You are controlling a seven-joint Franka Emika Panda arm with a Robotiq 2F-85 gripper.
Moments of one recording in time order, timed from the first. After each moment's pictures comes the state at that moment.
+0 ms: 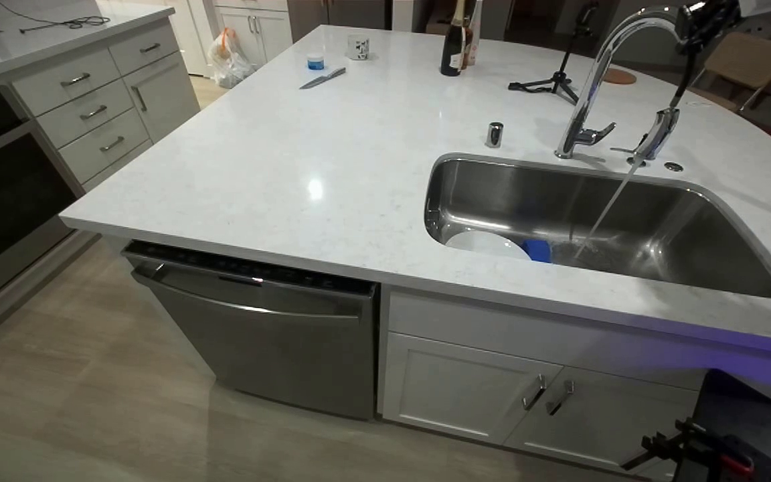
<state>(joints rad) -0.47 0.33 -0.33 -1.37 -0.15 2.17 -0.01</state>
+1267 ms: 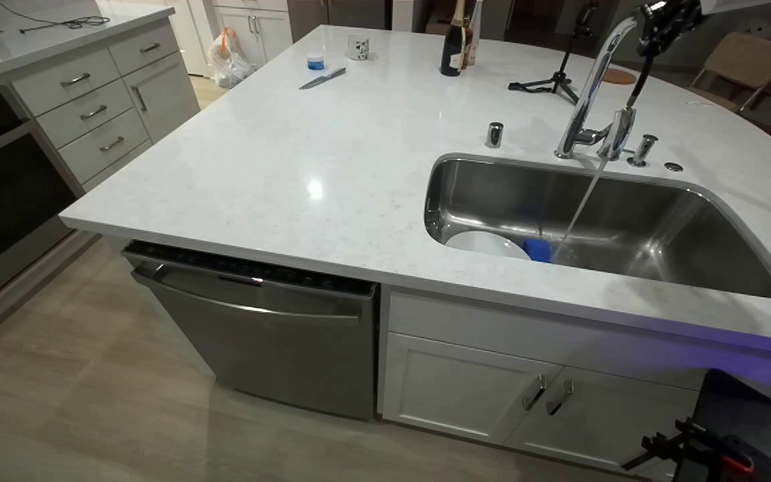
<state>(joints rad) -0.41 0.32 -0.27 -1.37 -0.14 2.14 0.05</state>
